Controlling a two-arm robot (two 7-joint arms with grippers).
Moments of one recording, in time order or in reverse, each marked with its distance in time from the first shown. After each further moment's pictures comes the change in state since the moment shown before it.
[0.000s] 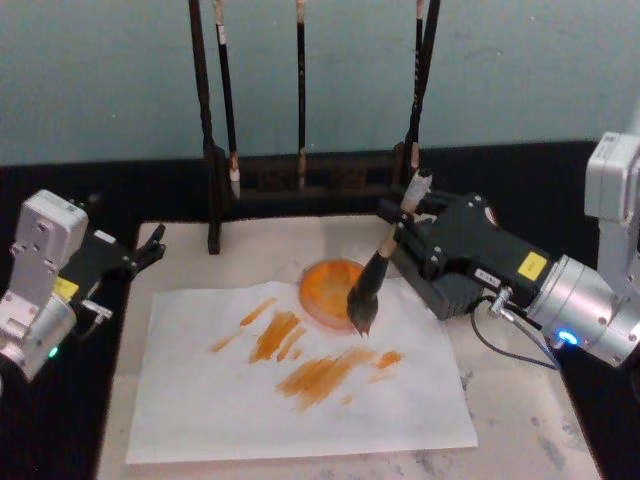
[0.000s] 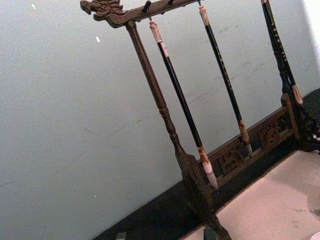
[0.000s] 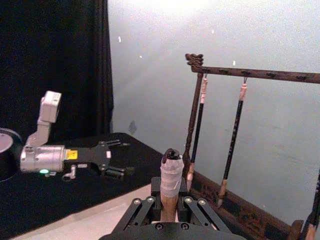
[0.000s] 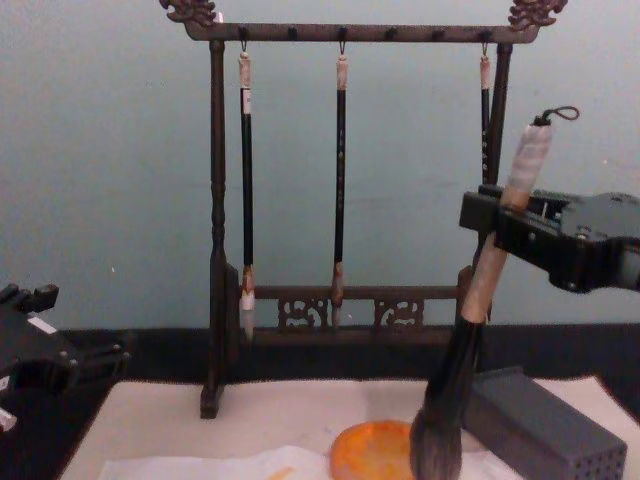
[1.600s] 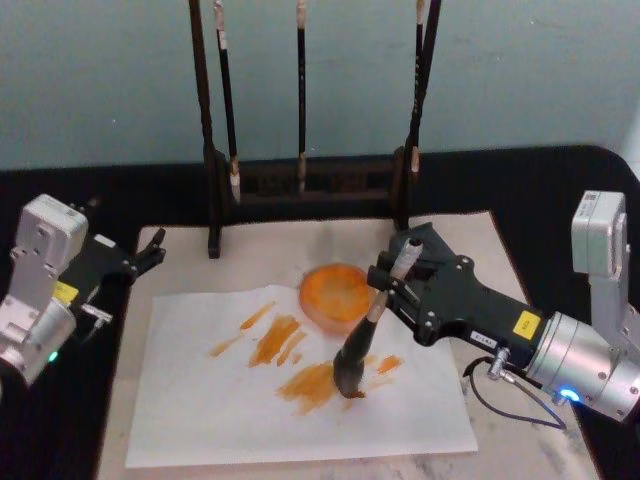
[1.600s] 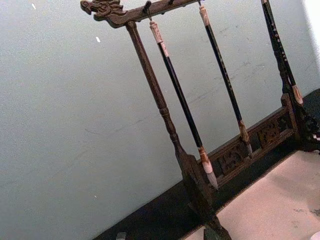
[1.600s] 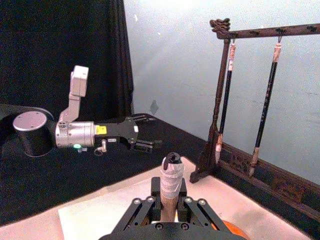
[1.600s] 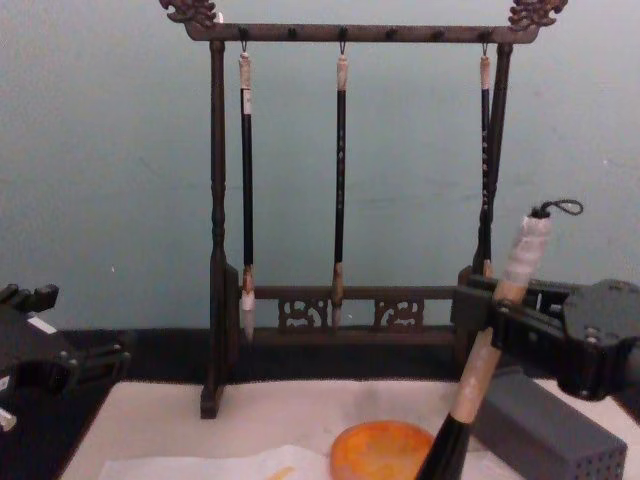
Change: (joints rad) left arm 0.000 0.000 0.000 0.000 0.000 0.000 0.000; right arm -0.120 -0.023 0.056 -0.042 -0.031 0.073 0.089
